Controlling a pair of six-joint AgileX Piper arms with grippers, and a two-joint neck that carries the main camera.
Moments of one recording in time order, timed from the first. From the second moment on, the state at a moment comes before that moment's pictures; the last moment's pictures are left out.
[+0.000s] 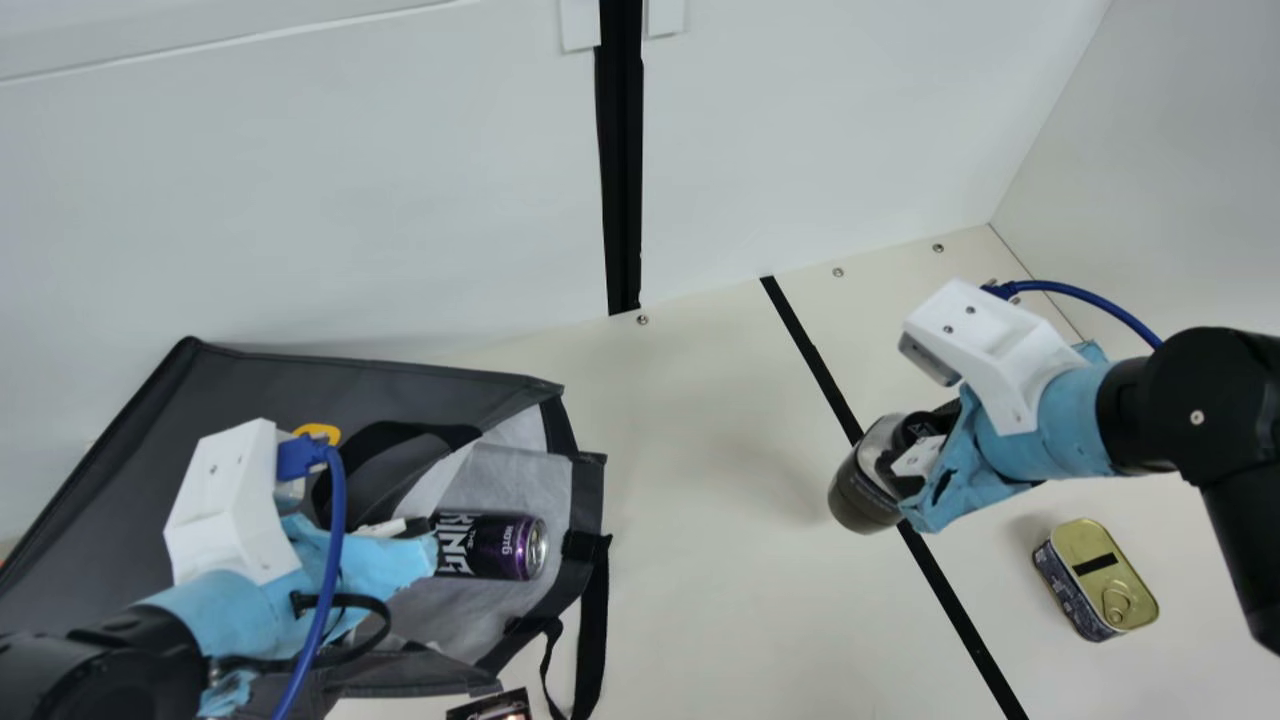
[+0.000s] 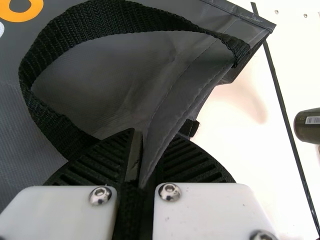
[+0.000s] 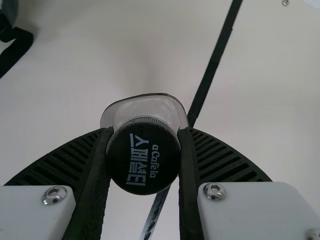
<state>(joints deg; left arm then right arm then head) -33.3 84.6 -72.4 -11.2 42.9 -20.9 -17.4 71.1 -73.3 12.8 69.9 -43.0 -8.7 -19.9</state>
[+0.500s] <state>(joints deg) -33.3 84.6 -72.4 -11.2 42.9 -20.9 -7.2 67.2 -69.2 13.1 69.9 -43.2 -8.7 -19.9</state>
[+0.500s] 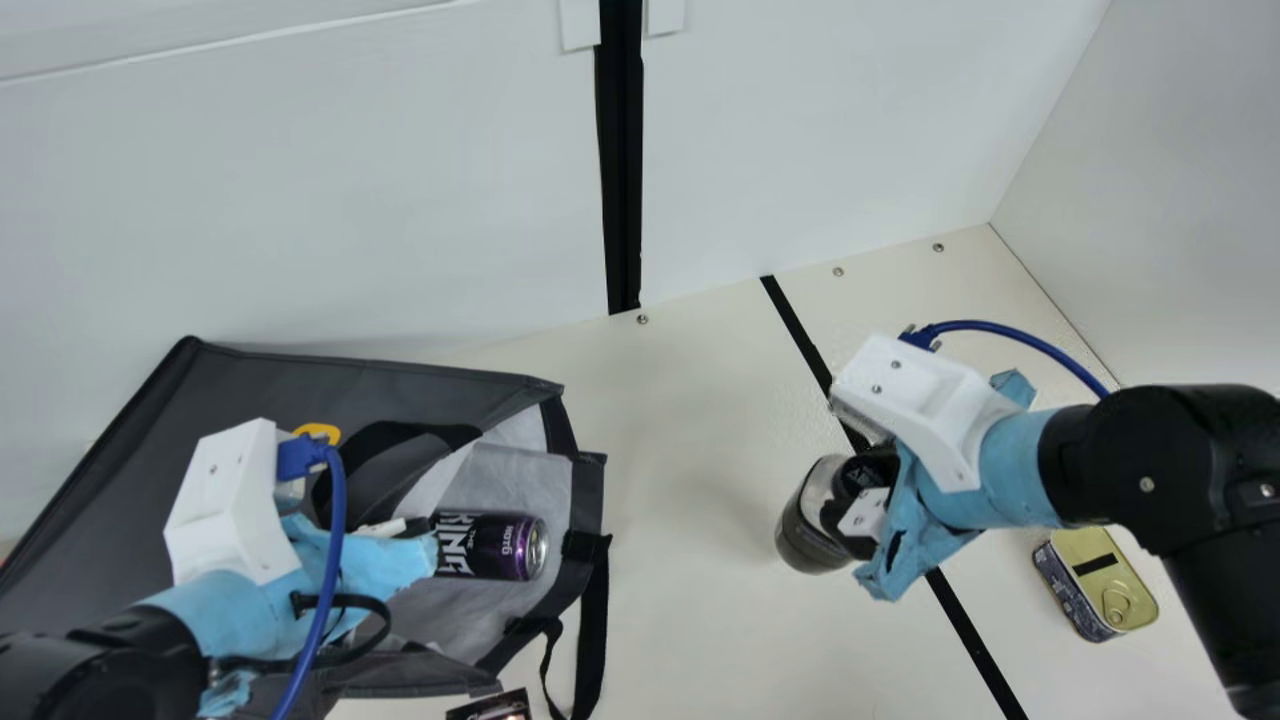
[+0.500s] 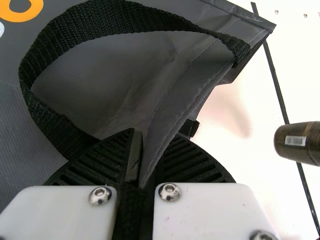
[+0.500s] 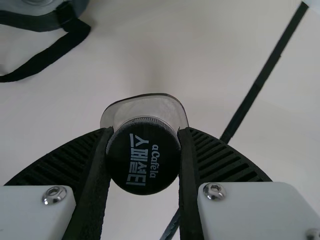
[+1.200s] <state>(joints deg) -33.3 84.6 -72.4 -11.2 42.9 -20.9 5.0 65.0 -68.4 16.3 69.9 -41.2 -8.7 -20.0</state>
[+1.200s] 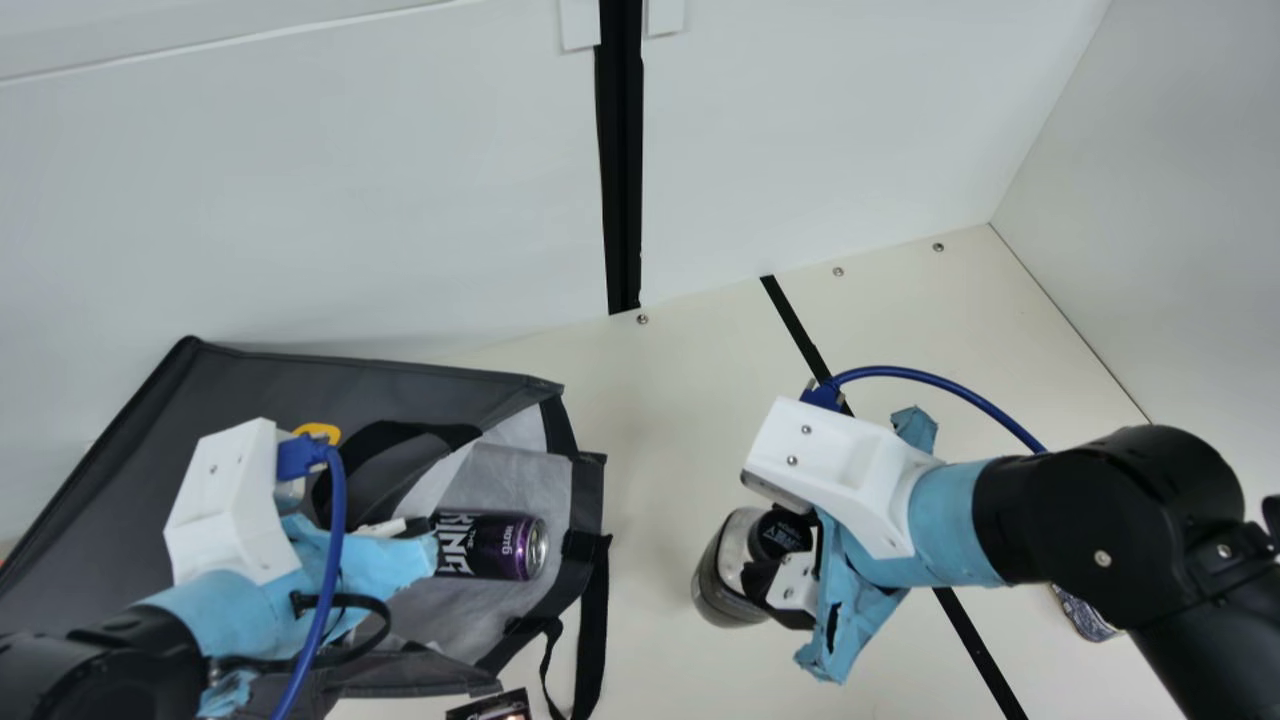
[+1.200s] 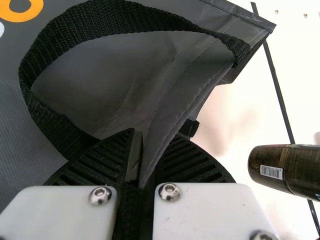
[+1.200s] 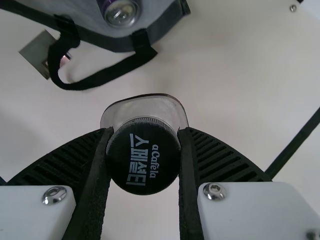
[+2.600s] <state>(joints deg) -33.3 84.6 -72.4 -11.2 42.9 -20.9 8.0 71.5 -61.6 45.0 53.5 -60.5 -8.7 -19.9</state>
